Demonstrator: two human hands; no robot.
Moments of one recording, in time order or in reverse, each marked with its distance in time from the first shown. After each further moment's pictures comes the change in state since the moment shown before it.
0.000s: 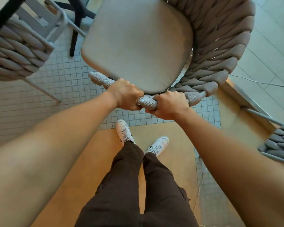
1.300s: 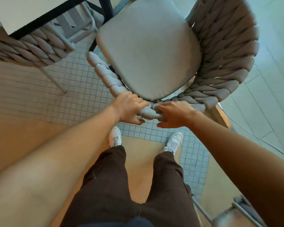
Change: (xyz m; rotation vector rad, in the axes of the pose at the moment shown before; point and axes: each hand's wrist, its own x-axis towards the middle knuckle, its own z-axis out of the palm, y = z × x) left_hand 0.027 -0.017 -0.018 -0.142 0.135 -0.211; right_hand 0.084 0.070 -0.084 -0.091 -0.326 -0.492
